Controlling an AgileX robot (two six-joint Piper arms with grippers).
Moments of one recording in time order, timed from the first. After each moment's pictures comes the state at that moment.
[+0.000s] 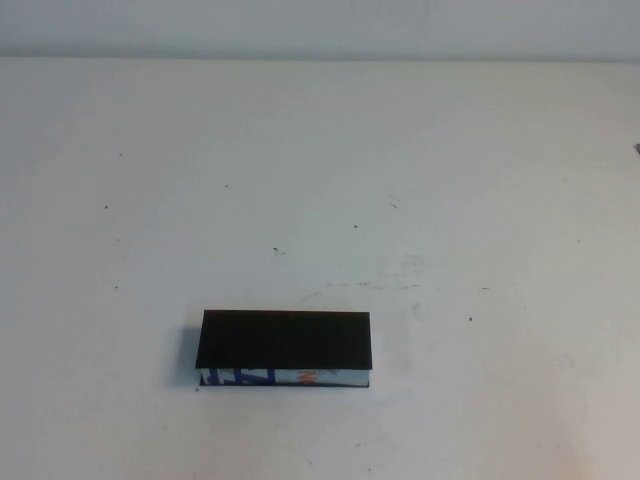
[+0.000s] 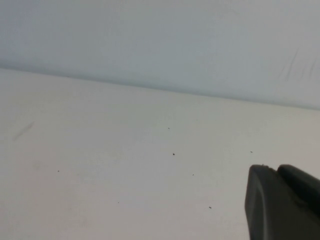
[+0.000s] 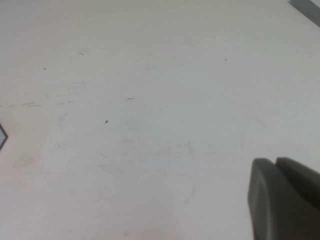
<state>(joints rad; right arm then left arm) 0.07 -0.01 0.03 0.19 0.36 -0.02 -0.61 -0.01 0.03 -1.75 -0.52 1.60</state>
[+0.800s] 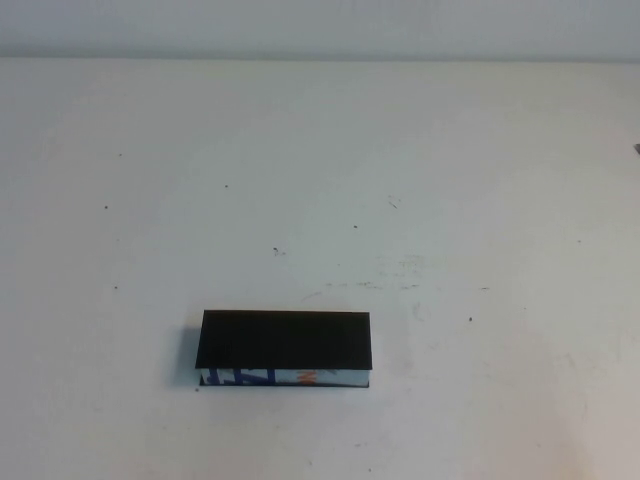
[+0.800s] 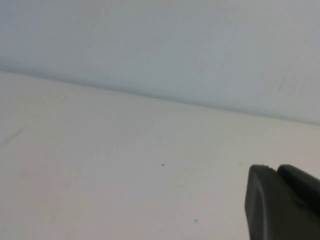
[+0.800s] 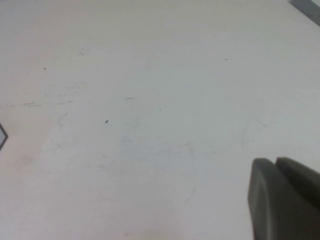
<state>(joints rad) 0.07 -0.01 0.03 0.19 0.36 -0.02 -0.61 -0.01 0.03 -1.72 -0.52 1.53</state>
